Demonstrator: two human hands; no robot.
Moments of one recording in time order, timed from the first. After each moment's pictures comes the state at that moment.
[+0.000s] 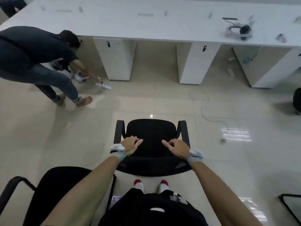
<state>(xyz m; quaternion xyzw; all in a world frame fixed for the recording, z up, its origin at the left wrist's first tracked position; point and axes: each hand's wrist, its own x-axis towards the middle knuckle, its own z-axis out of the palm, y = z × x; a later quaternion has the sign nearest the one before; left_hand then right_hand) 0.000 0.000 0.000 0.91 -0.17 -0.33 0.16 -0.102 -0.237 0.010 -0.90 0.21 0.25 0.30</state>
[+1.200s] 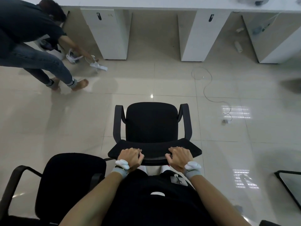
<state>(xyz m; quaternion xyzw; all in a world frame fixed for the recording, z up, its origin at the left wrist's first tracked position) -0.058 0.020 -0.060 0.93 -0.26 -0.28 0.00 -0.158 -0.213 -0.056 -0.96 0.12 0.24 0.08</state>
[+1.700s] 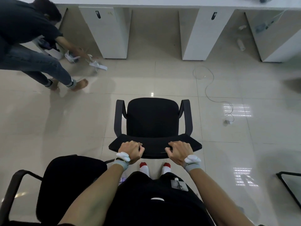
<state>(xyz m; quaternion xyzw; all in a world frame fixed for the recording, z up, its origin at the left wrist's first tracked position) 0.004 0.004 -0.059 0.93 -0.27 -0.26 0.00 -0.099 -0.224 -0.048 -0.96 0.14 0.22 0.10</state>
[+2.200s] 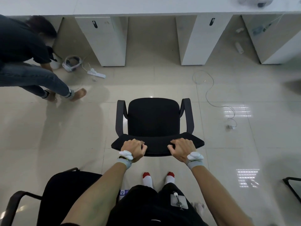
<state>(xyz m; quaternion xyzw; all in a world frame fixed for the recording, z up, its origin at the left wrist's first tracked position) 0.098 -0.024 -0.062 0.93 -0.28 -0.23 0.00 -0.006 -0.250 -0.046 -0.96 0.16 0.21 0.09</state>
